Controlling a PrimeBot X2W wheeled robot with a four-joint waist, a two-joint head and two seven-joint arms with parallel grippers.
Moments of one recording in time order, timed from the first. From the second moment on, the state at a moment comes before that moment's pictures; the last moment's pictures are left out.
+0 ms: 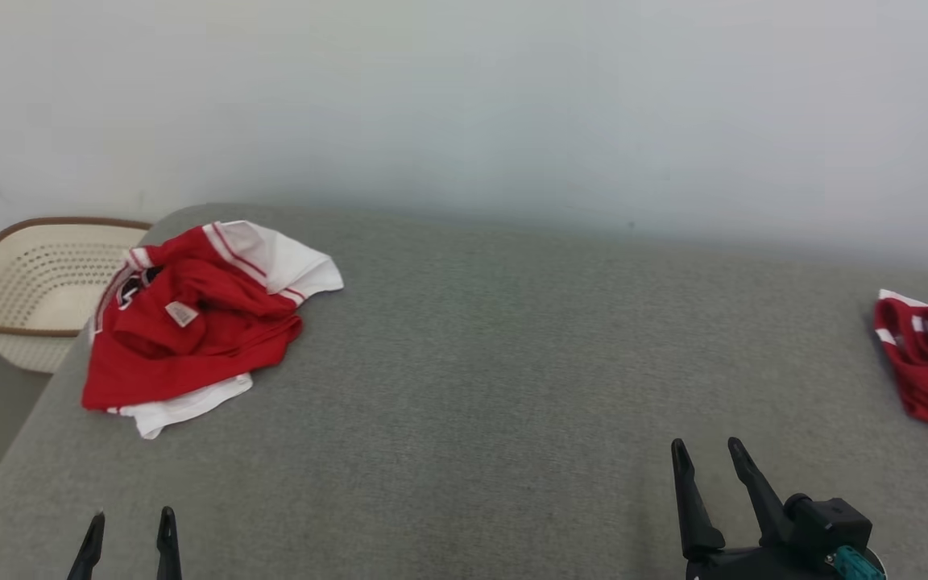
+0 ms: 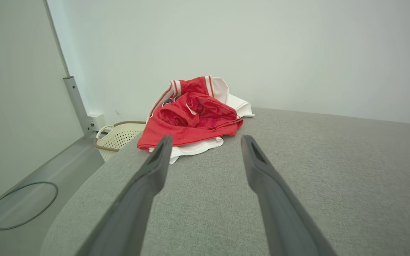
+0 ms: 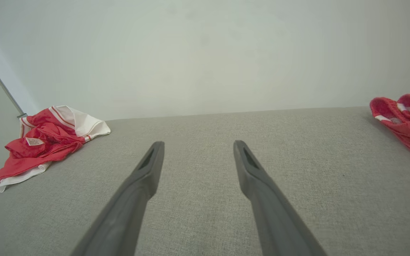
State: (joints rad) left arm 0.06 0.15 0.05 0.00 -0.13 0.06 -0.24; right arm -0.06 -0.07 0.21 0.21 0.21 0.13 -0.25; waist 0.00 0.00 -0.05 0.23
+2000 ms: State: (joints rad) left arm -0.53 0.33 0.07 0.25 -0.24 -0.03 -0.20; right arm -0.23 -0.08 0.27 0.19 0.17 0.13 -0.25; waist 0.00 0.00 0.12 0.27
